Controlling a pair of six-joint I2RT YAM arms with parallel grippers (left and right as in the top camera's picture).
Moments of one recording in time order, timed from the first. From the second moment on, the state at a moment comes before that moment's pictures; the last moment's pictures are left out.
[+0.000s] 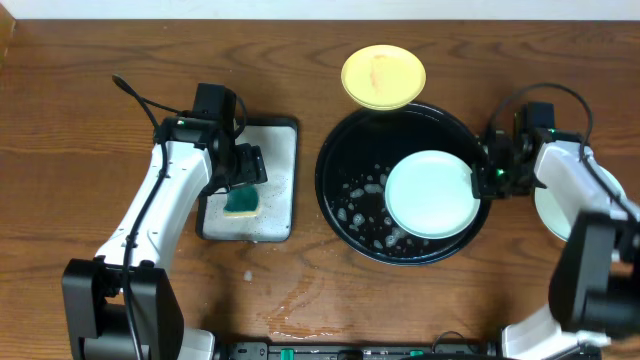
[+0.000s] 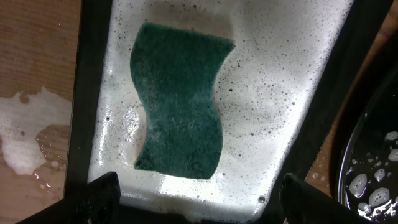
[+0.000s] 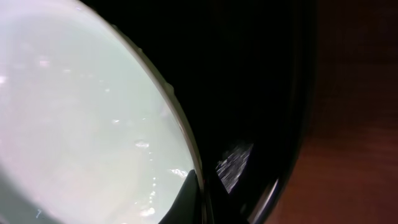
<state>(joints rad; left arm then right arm) -0.12 1.62 1.22 -0.99 0.04 -0.35 -0.09 1.76 1.12 -0.81 -0.21 -0.13</state>
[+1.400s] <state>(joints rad) -0.12 1.62 1.22 -0.99 0.04 -0.35 1.11 1.33 1.12 -0.81 1.35 0.06</state>
